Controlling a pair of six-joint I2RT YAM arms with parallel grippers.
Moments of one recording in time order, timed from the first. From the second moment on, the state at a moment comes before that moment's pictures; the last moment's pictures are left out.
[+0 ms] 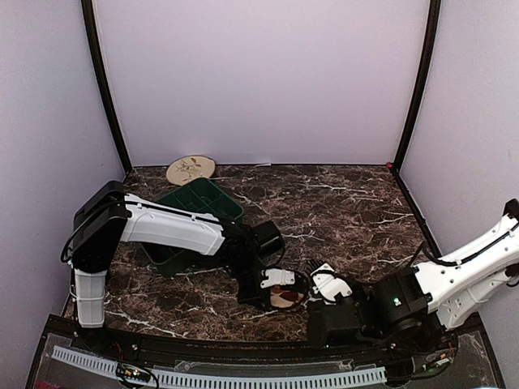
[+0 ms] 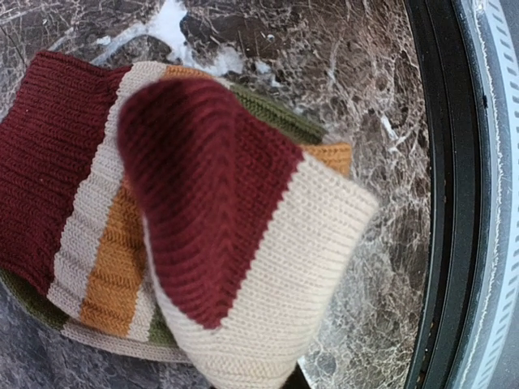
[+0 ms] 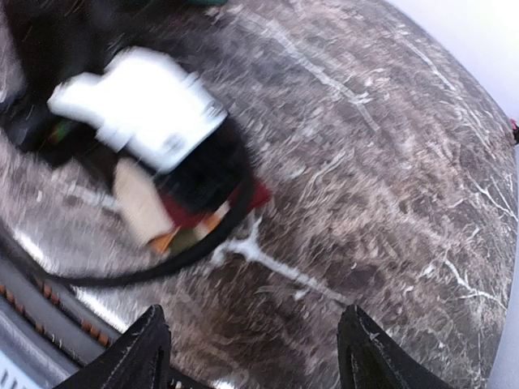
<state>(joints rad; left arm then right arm) -1.09 2.04 1.40 -0.71 0.35 0.43 1.65 1.36 0.90 -0.83 0.85 0.88</state>
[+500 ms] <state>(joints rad) -1.09 2.06 1.42 -0.72 0.39 0.43 1.78 1.57 0.90 -0.70 0.79 0.77</state>
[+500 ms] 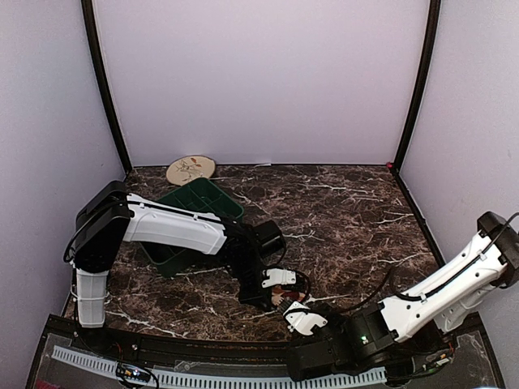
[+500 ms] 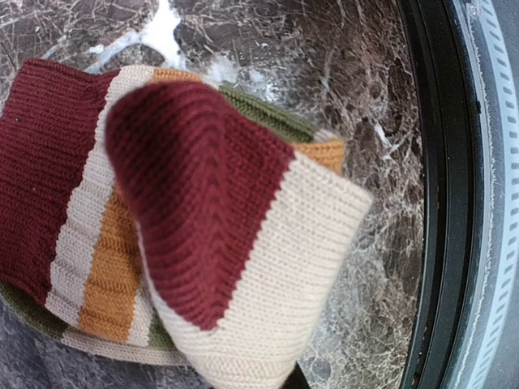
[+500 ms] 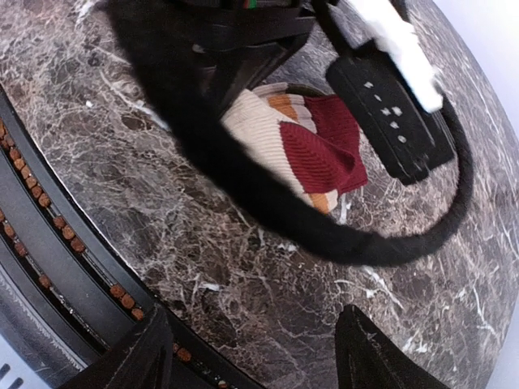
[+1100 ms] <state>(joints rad) -1.08 2.06 1.42 -0.72 0.42 0.43 1.61 1.65 0.87 -0.45 0.77 0.43</state>
